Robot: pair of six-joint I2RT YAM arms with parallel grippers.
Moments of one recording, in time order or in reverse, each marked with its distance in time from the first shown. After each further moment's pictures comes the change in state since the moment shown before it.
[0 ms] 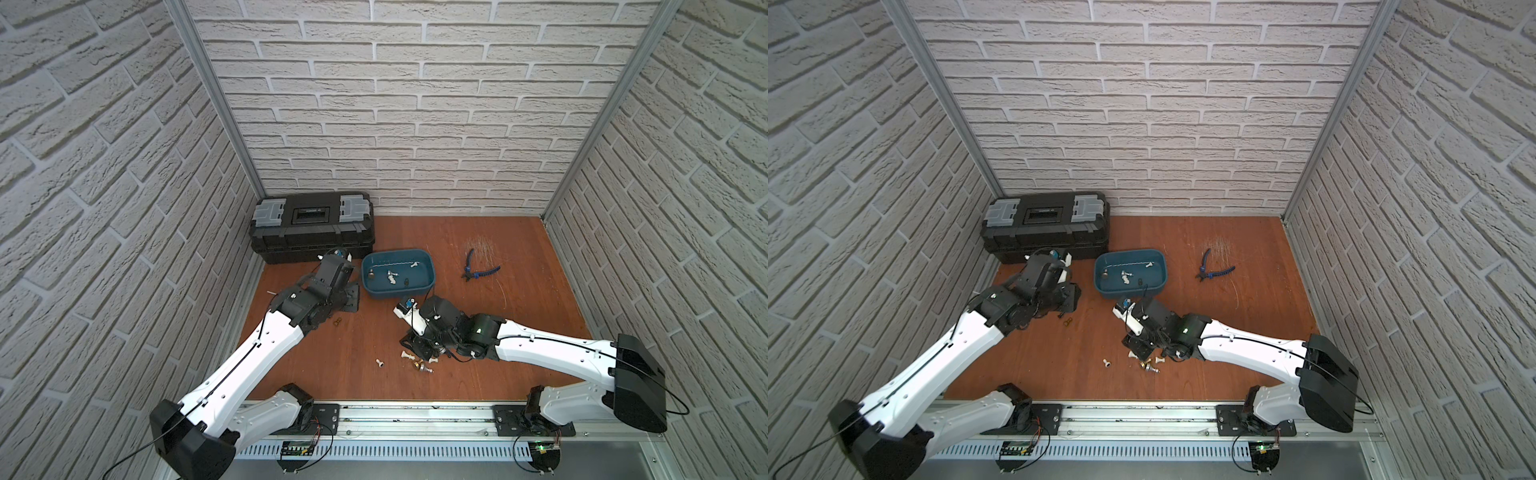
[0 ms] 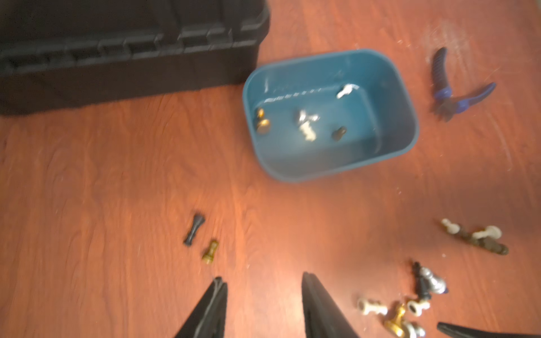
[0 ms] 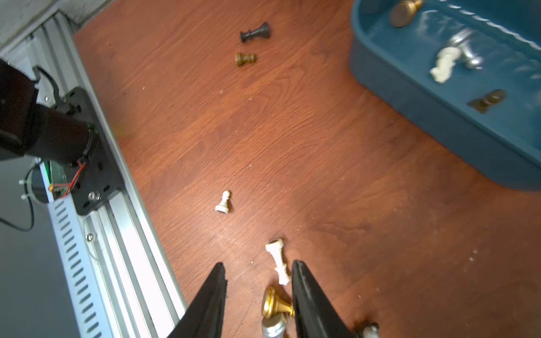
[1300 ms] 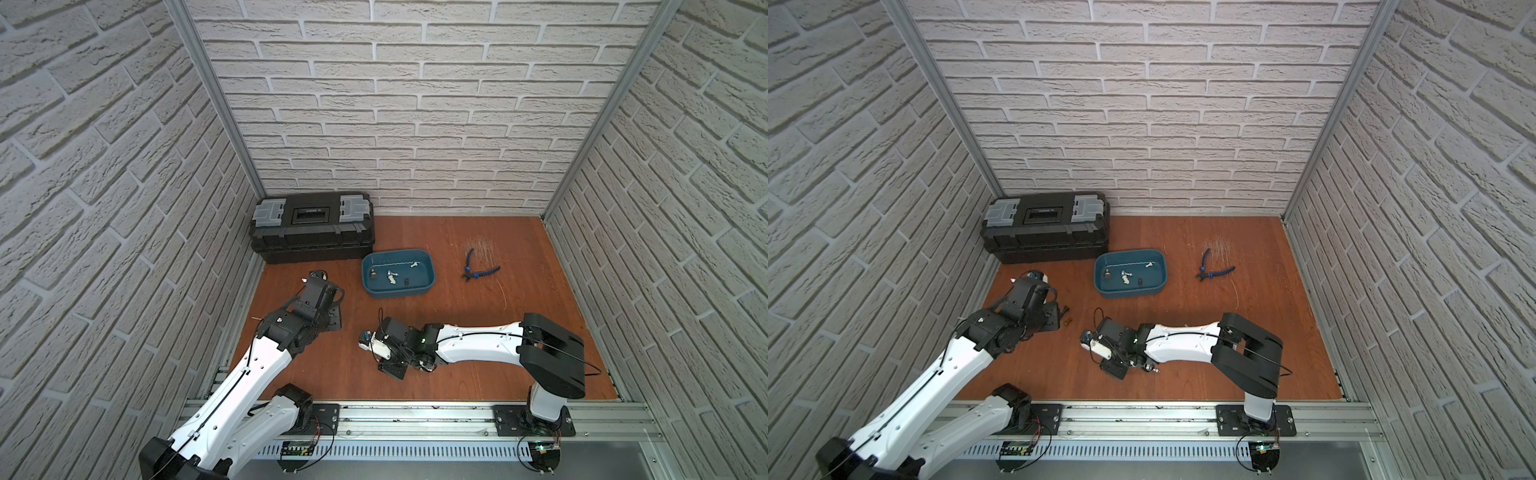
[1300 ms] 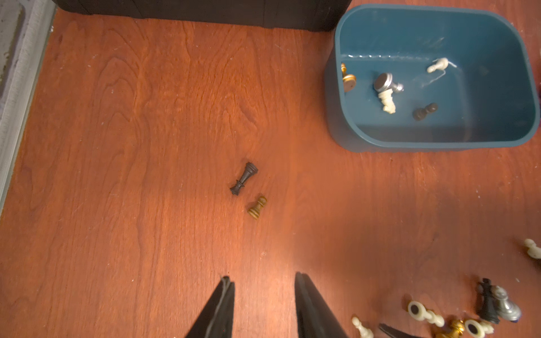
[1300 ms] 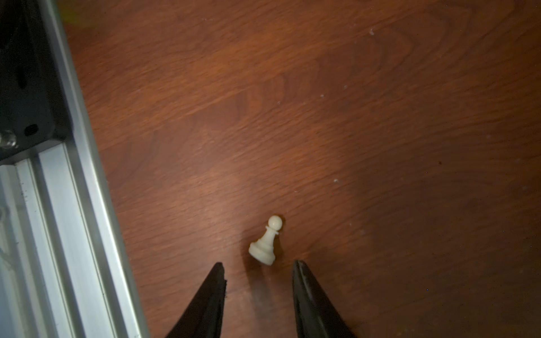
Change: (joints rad) left arm 0.105 -0.140 -0.173 -0.024 -0.044 -0.073; right arm 0.122 0.436 0.190 0.030 0.005 -0.154
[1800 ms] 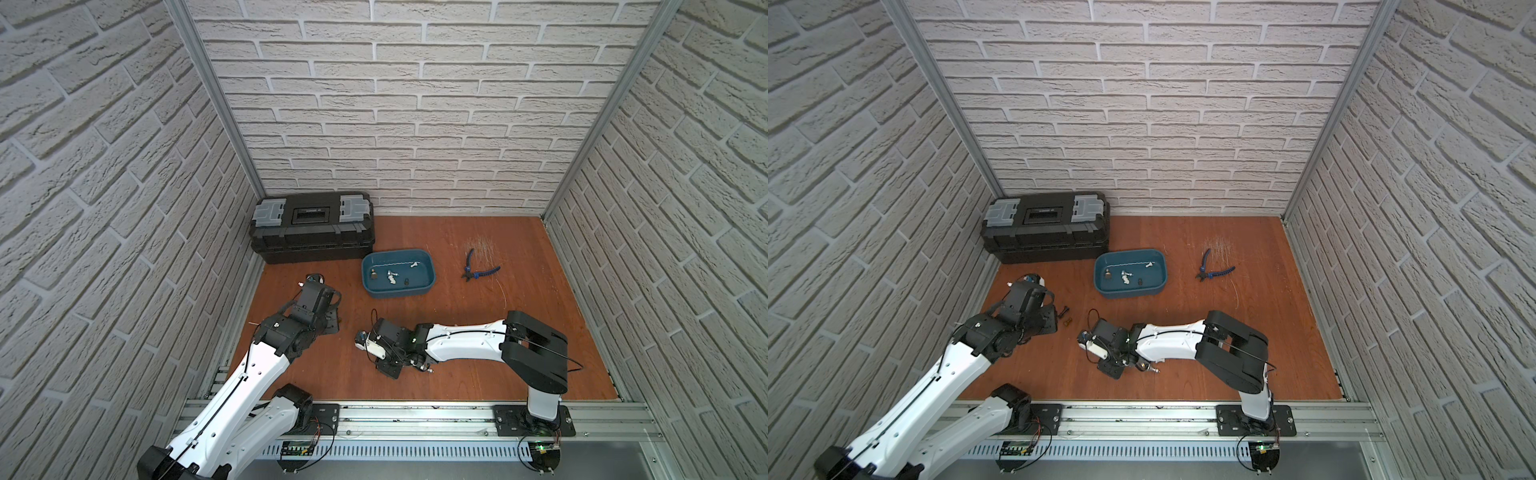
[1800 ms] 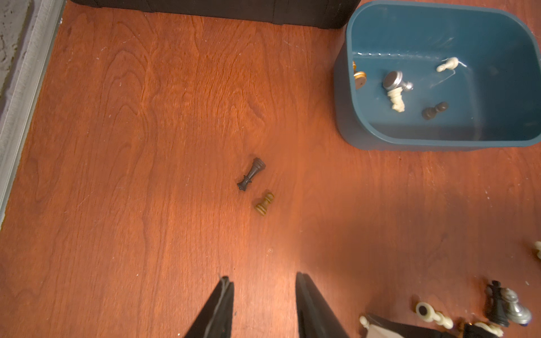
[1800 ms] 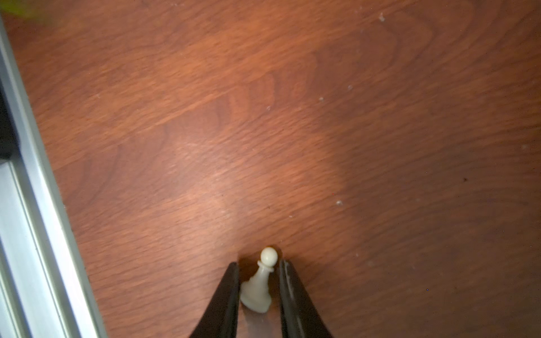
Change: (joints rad) left arm 0.012 -0.027 -0.031 -0.003 -0.001 0.005; right arm 0.001 0.066 0.038 -0.005 0.016 0.023
